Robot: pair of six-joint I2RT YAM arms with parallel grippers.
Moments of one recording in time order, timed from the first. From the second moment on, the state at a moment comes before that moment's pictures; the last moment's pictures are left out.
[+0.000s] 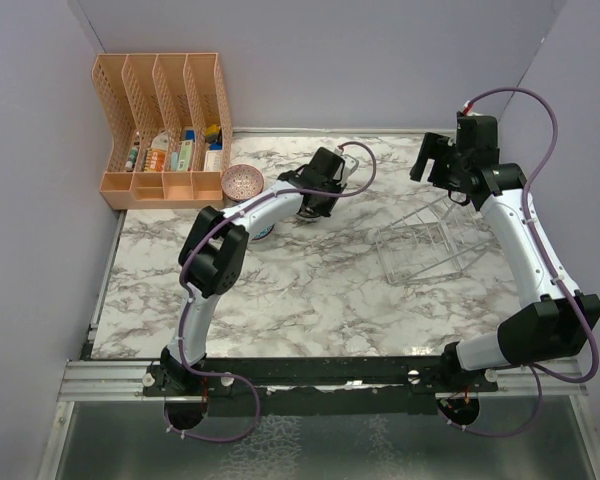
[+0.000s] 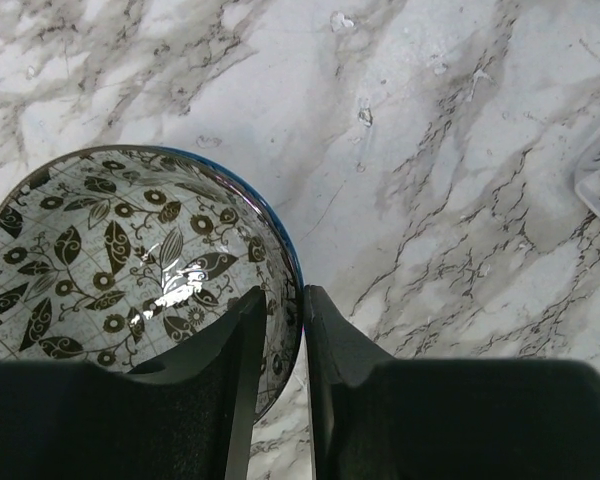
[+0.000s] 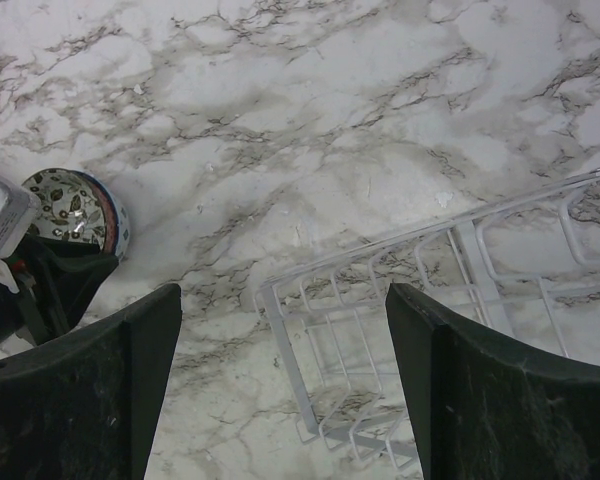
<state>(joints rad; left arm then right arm) -0.66 2.14 1.76 -0.47 -0.01 0.00 0.13 1.42 1.46 -0.70 0.08 0.32</state>
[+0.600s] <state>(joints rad) -0.66 2.13 1.72 -0.47 -0.02 0.01 0.13 1.42 1.46 -0.70 0.08 0.32</state>
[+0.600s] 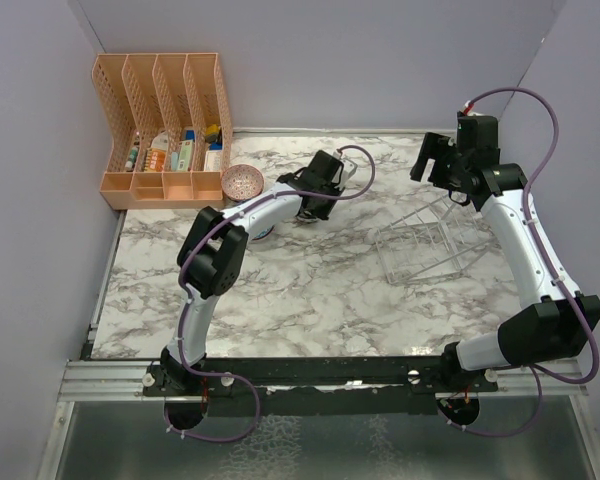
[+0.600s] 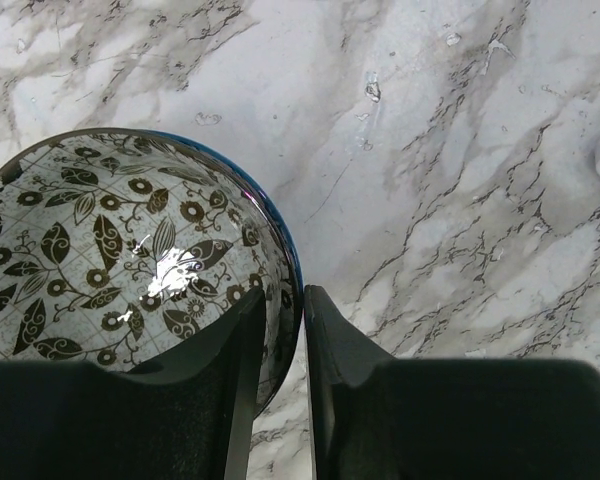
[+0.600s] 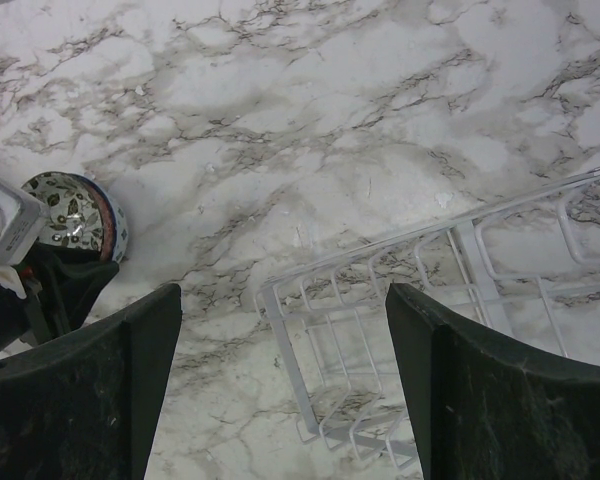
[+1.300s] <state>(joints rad) -0.66 2.12 1.72 -0.47 -0.02 0.01 0.13 1.42 1.46 -0.70 0.08 0.32</state>
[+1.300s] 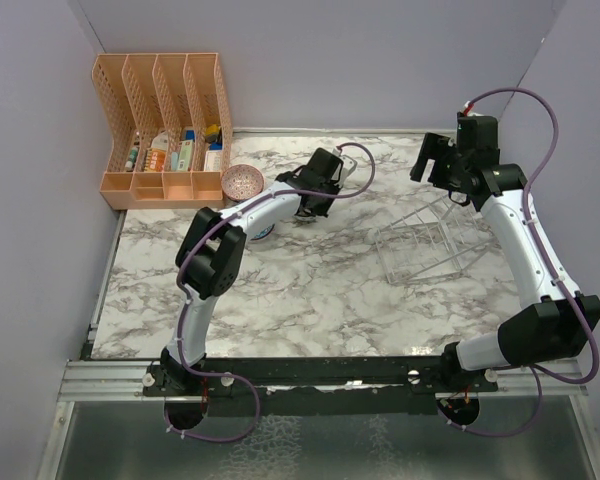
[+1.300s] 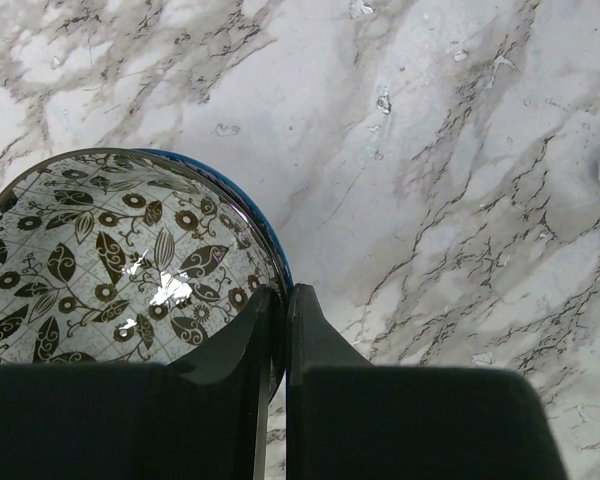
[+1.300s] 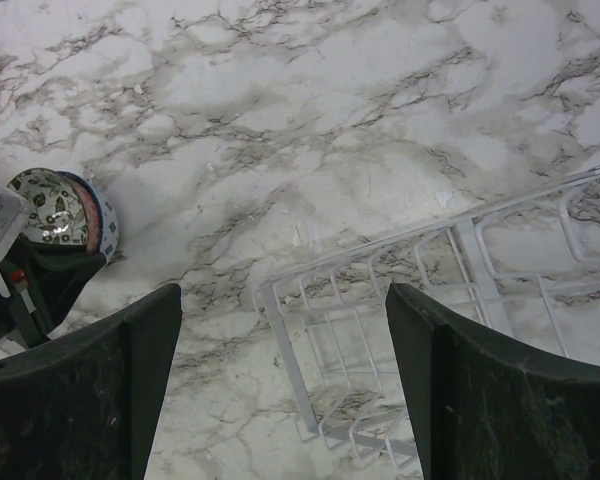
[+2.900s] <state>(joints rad) -0.66 2.06 1.66 -0.48 -0.03 0.00 0.13 1.41 1.43 -0.70 0.08 0.32</state>
